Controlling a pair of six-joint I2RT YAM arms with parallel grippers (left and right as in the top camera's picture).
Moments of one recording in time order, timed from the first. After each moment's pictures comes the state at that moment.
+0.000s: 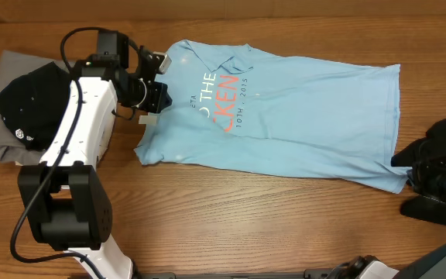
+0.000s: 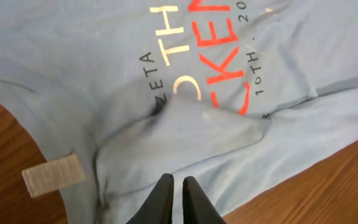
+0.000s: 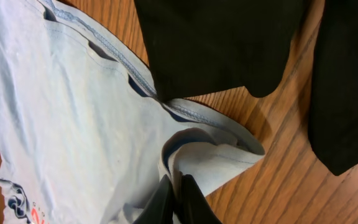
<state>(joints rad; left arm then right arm) -0.02 1.89 1.56 -0.92 0.47 0.24 -0.78 1.39 0.89 -0.79 -0.37 0.57</state>
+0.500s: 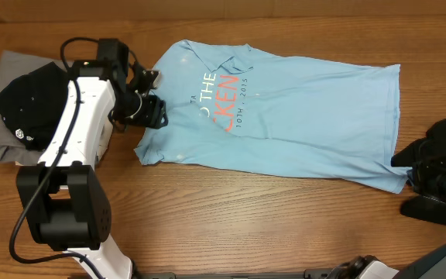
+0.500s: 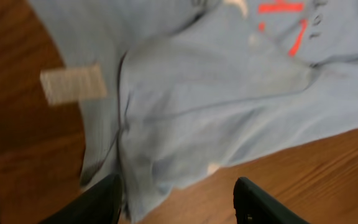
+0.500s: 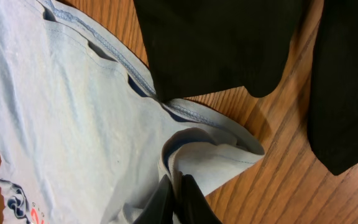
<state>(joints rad) 0.00 1.89 1.56 -1.15 0.29 0.20 -0.78 1.39 0.89 -0.79 -0.37 0.57</state>
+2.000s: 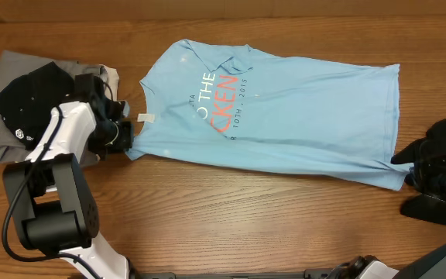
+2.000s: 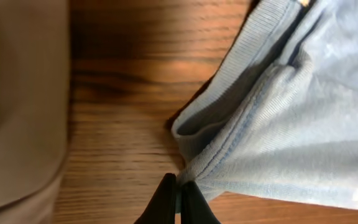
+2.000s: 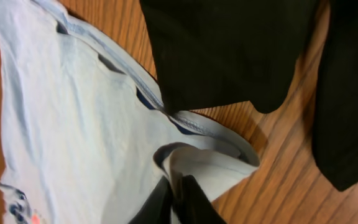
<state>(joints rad) 0.17 1.89 1.27 -0.90 0.12 0.11 -0.78 1.40 0.89 -0.75 -0.36 0.57</state>
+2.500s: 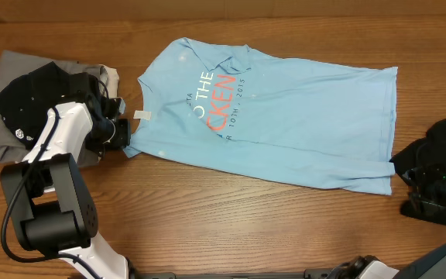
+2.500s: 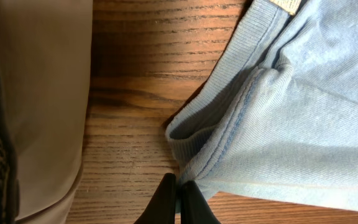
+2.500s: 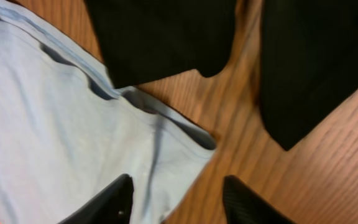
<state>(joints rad) 0.19 1.89 1.27 -0.87 0.13 0.10 -0.78 1.40 0.89 -0.88 -0.27 0.54</state>
